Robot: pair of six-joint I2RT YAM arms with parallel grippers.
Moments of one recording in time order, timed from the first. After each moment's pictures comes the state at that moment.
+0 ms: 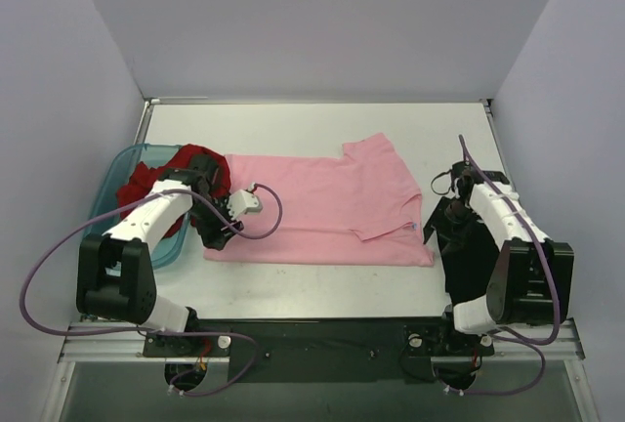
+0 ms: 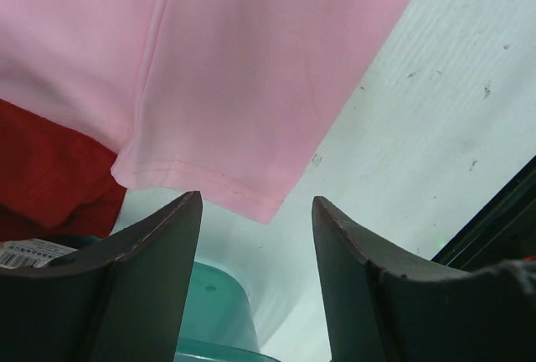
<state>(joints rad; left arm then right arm) -0.19 1.49 1.01 -0.99 0.25 0.94 -0.05 1.45 0.94 -1.01 -0.01 0.51</state>
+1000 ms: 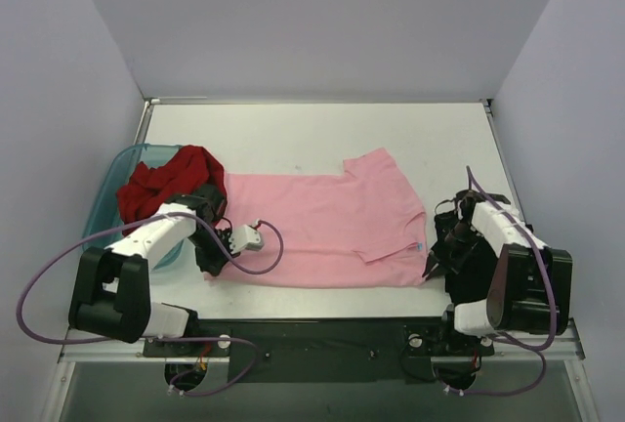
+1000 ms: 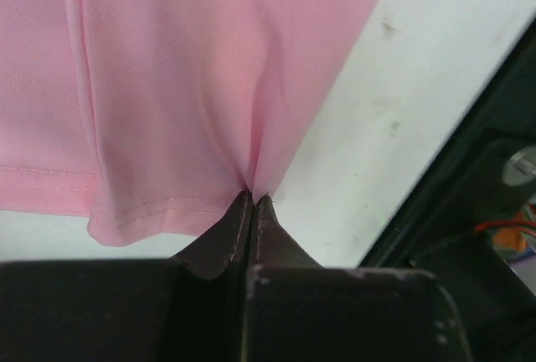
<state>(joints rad) -0.24 1.39 0.77 -0.98 0.25 1.00 -0.12 1.41 0.70 -1.01 -0.17 0.61</state>
